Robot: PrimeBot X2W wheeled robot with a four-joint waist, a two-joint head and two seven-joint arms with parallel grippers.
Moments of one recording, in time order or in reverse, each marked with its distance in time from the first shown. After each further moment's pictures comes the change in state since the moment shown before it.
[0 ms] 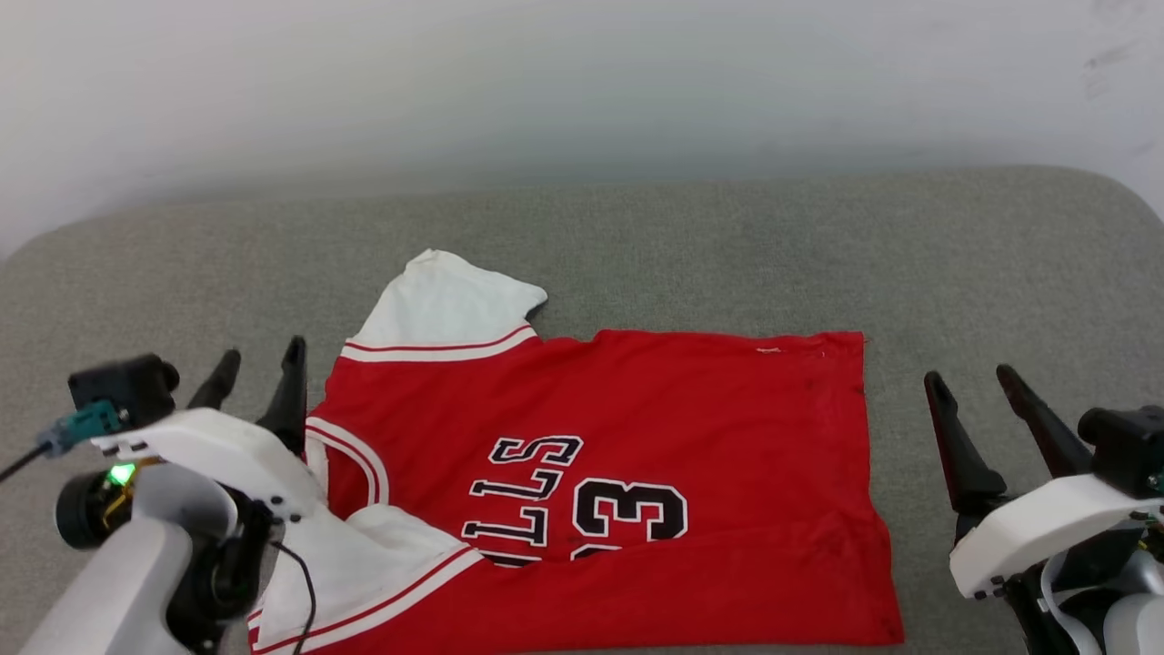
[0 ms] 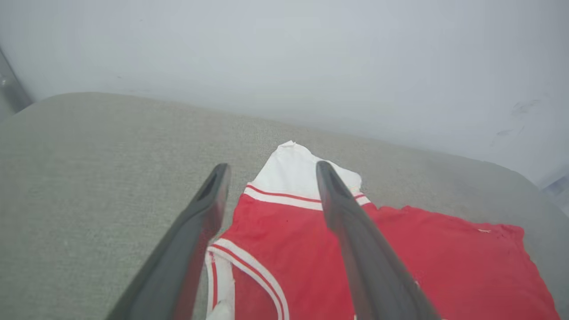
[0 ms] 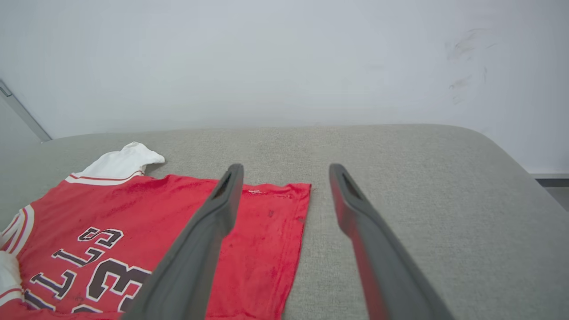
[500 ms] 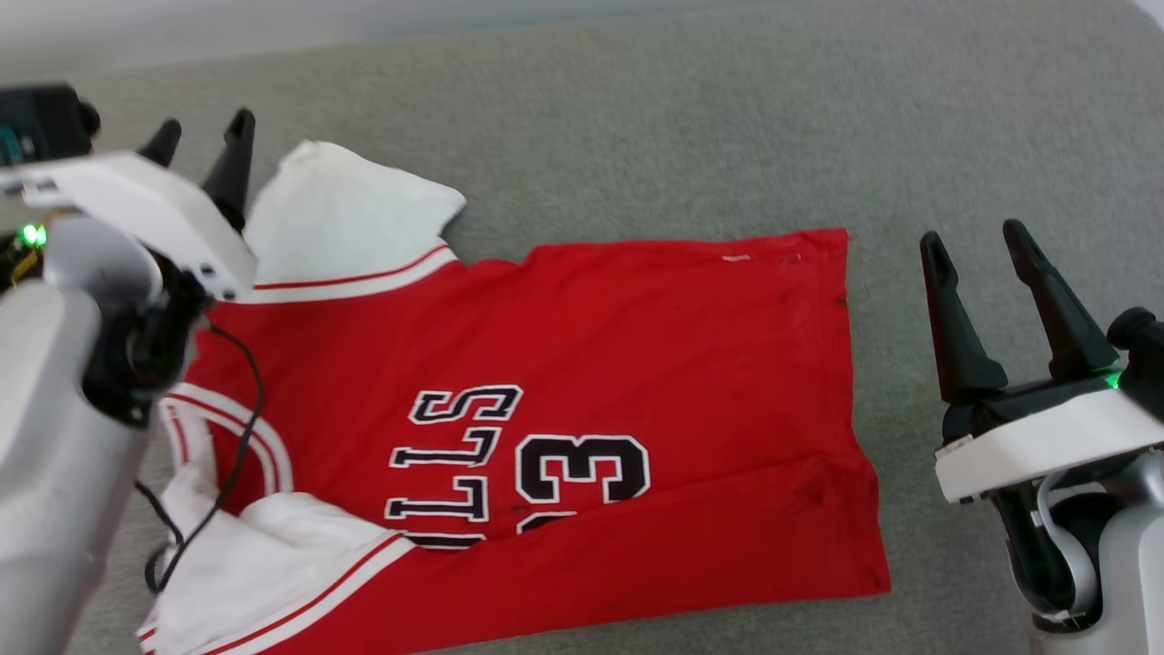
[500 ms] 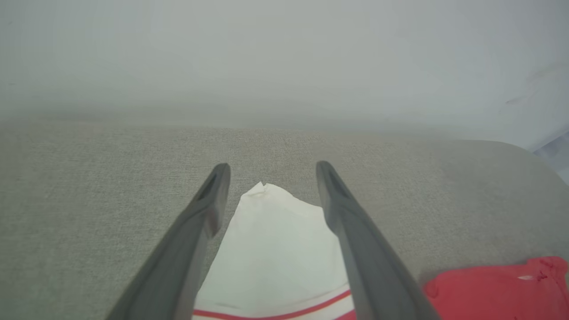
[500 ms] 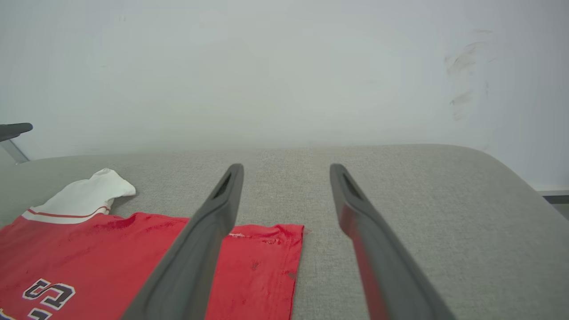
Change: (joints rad) left arm -0.446 0.034 -0.014 0.168 0.018 -0.089 0.183; right arm -0.166 0.049 0.032 -0.097 -0.021 0.000 -0.081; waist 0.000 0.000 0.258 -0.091
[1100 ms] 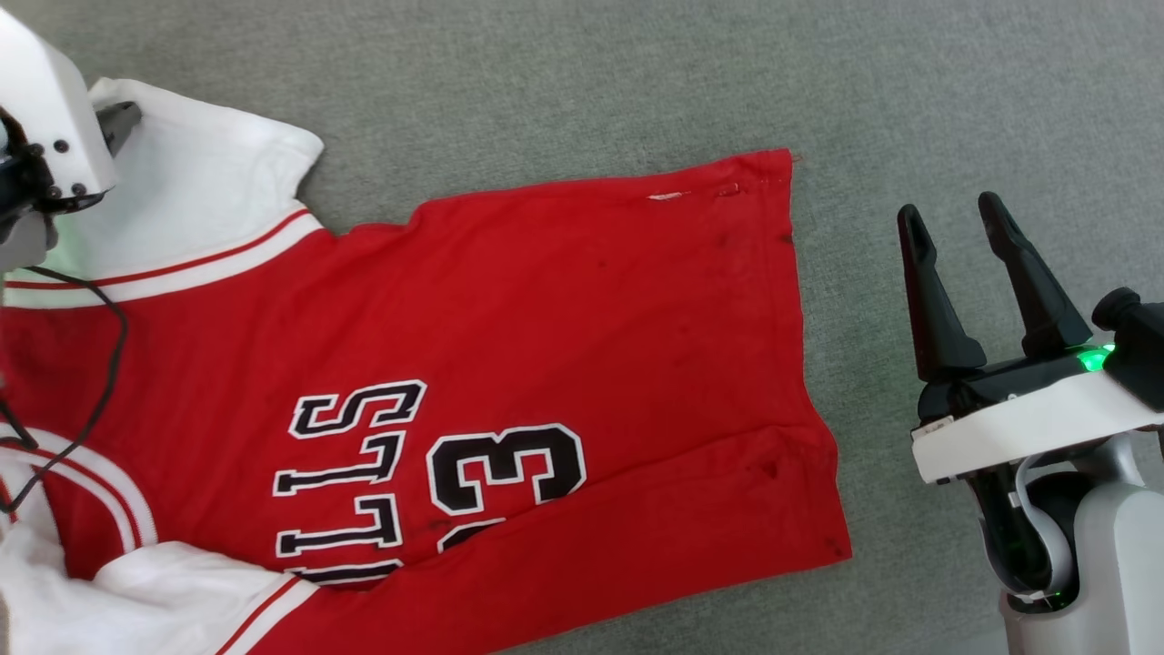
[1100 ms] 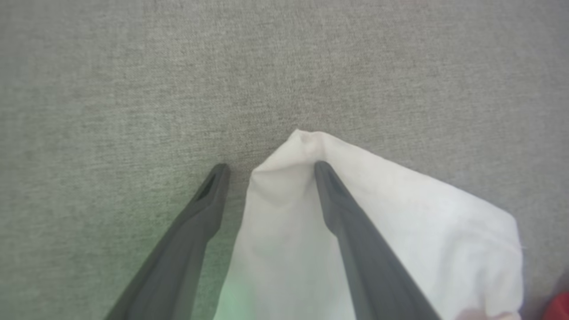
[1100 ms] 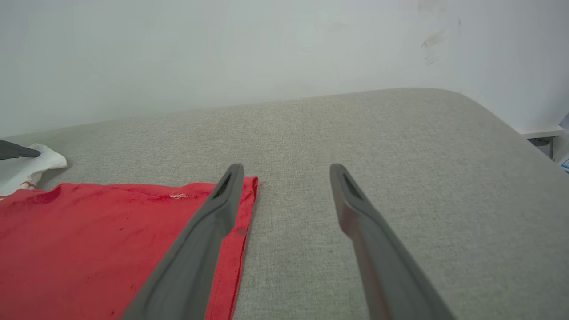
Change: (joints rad) left arm -0.337 0.132 -0.114 0.234 -0.022 -0.016 0.584; right arm -0.052 0.017 0.037 0.037 0.041 0.000 -0.050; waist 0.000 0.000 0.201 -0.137
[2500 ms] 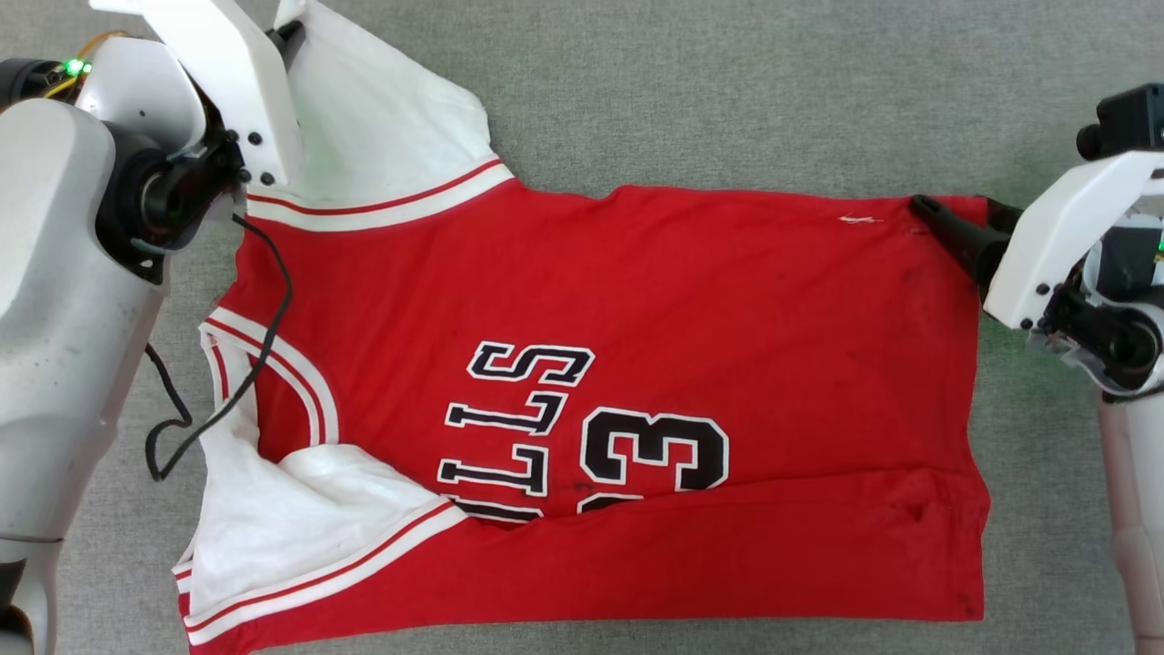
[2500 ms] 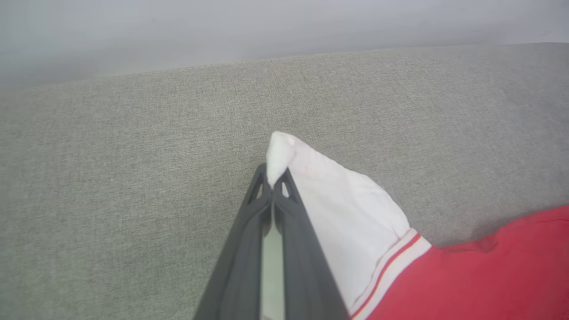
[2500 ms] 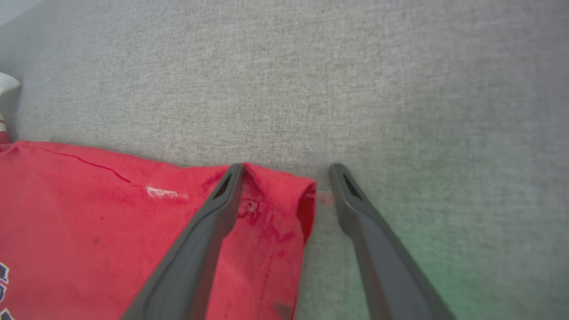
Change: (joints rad) left arm -0.014 -0.167 -0.056 -0.093 0.028 -0.086 -0.220; right arm -0.407 -0.168 -0.039 0.501 0.258 0.000 0.665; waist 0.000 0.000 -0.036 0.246
